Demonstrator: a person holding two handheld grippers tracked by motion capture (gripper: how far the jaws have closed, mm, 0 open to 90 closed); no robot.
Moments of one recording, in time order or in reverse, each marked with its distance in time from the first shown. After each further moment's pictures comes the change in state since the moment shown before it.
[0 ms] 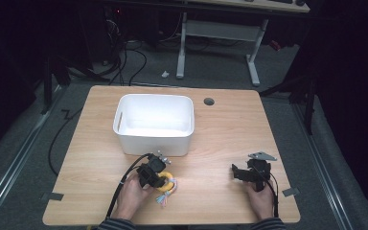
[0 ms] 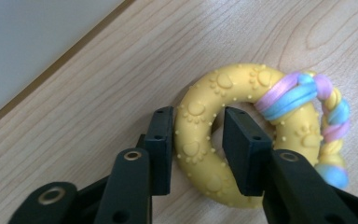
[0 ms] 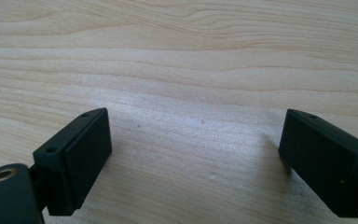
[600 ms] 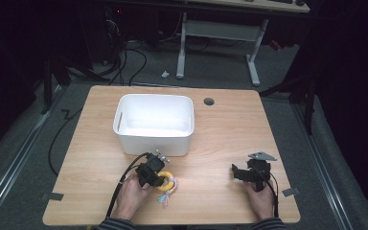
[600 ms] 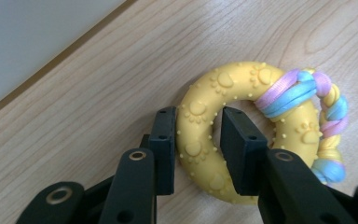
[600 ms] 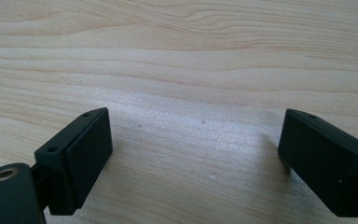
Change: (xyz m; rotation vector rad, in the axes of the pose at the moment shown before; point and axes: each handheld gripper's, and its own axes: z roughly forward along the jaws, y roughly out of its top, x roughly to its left) left arm 0.003 0.000 -0.004 -0.003 -0.022 -0.047; right arm 0.000 0.000 0.000 -0.005 0.001 -0.001
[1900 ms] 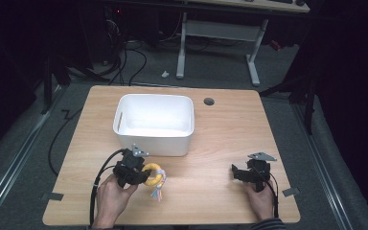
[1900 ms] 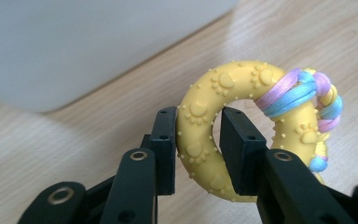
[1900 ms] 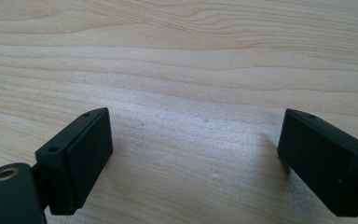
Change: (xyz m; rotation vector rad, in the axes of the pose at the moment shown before) left arm 0.020 -0.025 -0.075 -0.175 0.030 -0.107; right arm 0.001 -0.001 -0.001 0.001 0.004 -0.006
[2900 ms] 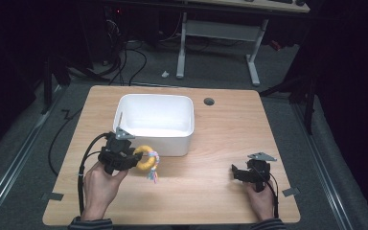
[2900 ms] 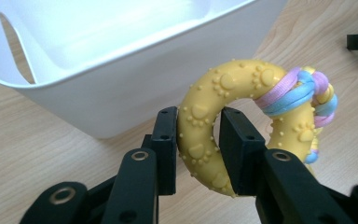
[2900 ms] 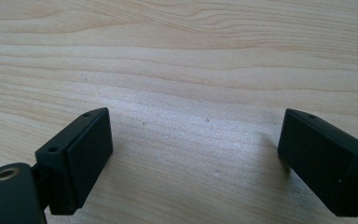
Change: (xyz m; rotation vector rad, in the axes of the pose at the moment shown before) left arm 0.022 0.030 -0.058 -0.102 0.026 -0.060; right arm 0.000 0.000 0.000 -0.003 0.001 -0.006
